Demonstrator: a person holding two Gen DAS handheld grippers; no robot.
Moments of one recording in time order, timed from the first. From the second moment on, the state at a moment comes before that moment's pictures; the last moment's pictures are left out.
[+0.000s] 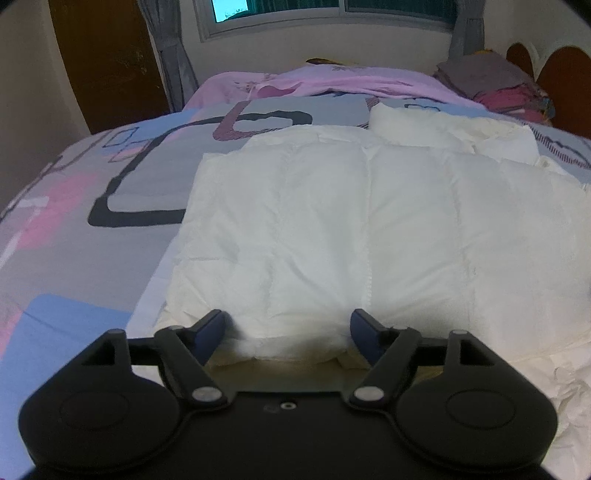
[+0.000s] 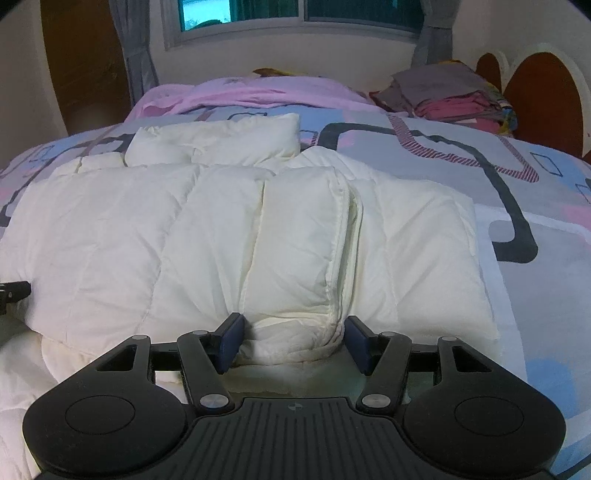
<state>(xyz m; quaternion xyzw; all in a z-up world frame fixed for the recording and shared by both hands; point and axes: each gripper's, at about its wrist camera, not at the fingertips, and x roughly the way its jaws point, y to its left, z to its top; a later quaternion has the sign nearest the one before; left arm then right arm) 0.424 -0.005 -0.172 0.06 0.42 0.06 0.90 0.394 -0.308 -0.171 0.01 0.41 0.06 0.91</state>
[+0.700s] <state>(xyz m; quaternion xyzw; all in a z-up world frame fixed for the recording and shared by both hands) 0.319 0.002 -0.121 0.05 0.40 -0.04 0.91 0.263 -0.291 -0.114 0.04 0.37 0.06 0.93</state>
